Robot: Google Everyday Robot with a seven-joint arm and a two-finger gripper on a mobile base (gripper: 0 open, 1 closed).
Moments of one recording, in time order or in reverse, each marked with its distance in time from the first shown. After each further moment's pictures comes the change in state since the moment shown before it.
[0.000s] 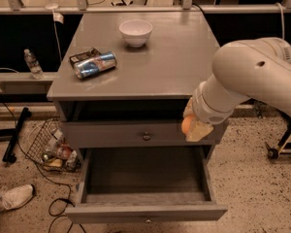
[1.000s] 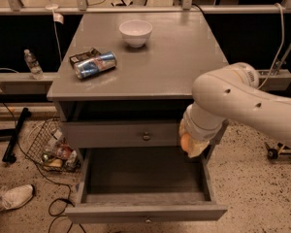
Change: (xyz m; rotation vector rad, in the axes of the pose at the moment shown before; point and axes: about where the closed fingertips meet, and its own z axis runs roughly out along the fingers) arm 0.016 0.024 0.070 -0.095 0.081 -0.260
